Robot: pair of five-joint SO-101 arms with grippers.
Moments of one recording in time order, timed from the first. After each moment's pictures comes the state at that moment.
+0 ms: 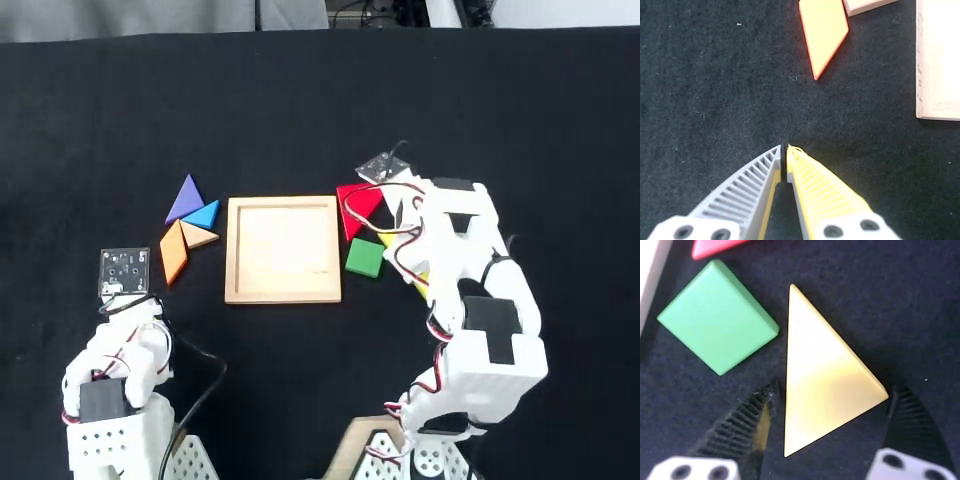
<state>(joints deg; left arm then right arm) -14.1 -101.3 96.5 71.0 -7.6 4.7 11.5 26.8 62.5 39.4</state>
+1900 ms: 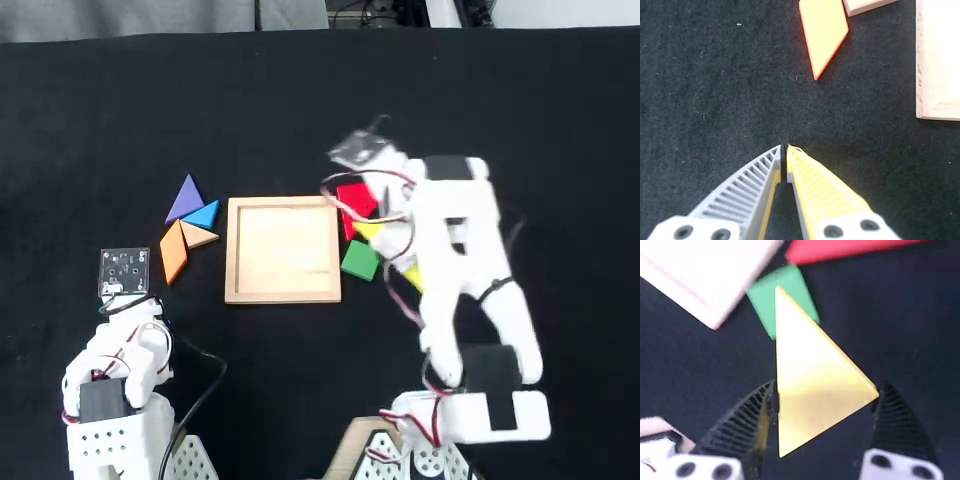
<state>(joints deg) -14.1 -101.3 96.5 71.0 -7.6 -2.8 -3.9 19.7 81.0 42.4</state>
